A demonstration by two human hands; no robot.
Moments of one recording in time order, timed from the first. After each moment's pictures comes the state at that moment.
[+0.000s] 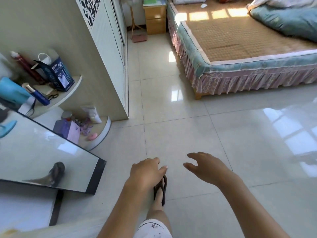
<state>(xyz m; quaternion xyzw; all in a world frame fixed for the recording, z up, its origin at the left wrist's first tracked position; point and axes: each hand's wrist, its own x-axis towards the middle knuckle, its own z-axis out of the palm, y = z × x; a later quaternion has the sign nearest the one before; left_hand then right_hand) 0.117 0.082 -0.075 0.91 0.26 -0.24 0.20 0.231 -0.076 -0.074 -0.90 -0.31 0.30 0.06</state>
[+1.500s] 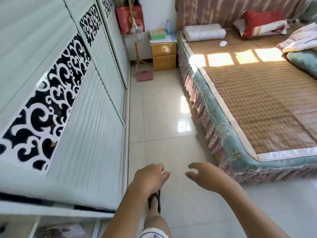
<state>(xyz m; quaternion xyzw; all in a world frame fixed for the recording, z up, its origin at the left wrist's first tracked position) 0.814 0.641 -0.055 0.91 0.25 -0.22 0.23 0.928 0.489 -0.064 -0.89 -0.31 0.32 0.10</state>
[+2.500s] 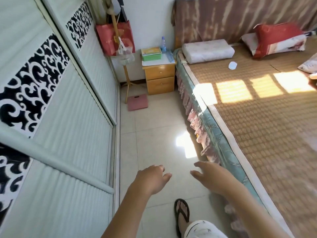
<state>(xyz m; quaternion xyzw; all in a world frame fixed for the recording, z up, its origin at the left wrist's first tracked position) 1.337 1.011 -0.055 0.91 0.22 -0.26 0.23 1.440 0.843 -0.064 -0.91 -0.27 0.29 0.10</state>
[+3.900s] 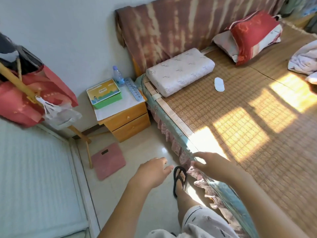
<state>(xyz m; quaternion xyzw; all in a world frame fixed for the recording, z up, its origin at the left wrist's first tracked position) 2.057 1.367 -0.076 0.92 0.05 -0.32 0.20 2.102 1.169 -0.075 -0.92 -0.14 0.33 0.17</state>
